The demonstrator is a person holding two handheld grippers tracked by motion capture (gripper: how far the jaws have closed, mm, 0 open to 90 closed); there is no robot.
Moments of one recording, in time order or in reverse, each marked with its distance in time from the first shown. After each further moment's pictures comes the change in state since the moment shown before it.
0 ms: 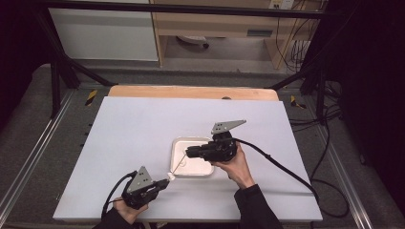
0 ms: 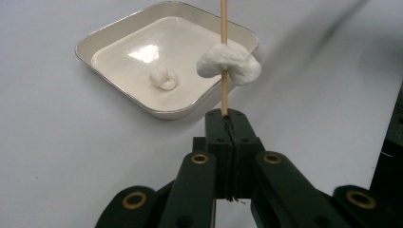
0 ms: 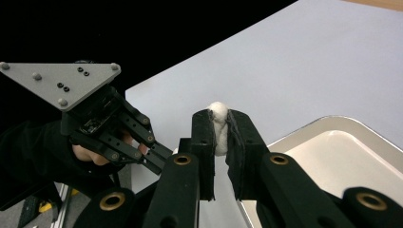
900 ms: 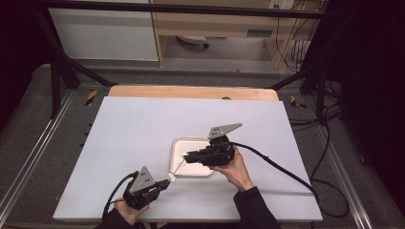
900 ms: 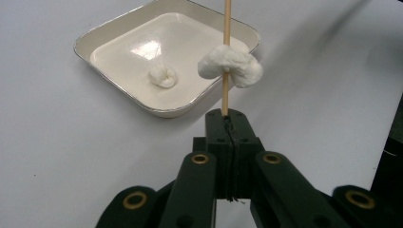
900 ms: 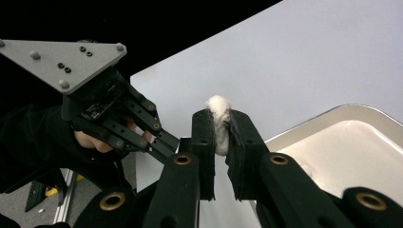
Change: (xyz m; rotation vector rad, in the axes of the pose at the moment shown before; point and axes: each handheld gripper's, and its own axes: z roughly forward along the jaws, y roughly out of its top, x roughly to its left) left arm -0.003 0.002 0.002 0.015 0.009 -0.014; right arm 0.004 -0.007 0.007 0.043 0.022 -0.017
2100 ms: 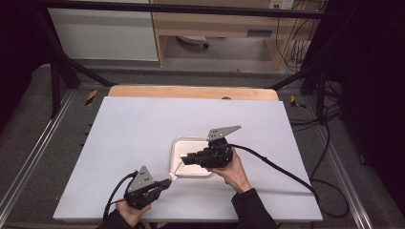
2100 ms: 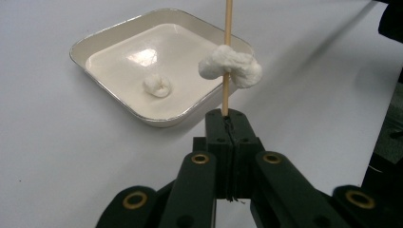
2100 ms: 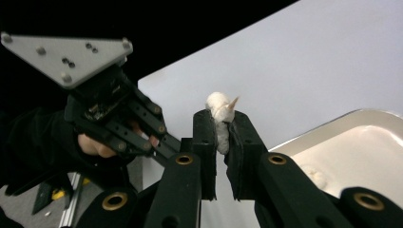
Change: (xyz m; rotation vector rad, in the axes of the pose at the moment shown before) left arm -0.002 0.003 -0.003 -0.099 -0.035 -0.058; right arm 0.002 -0.004 0.006 -0.029 0.029 0.003
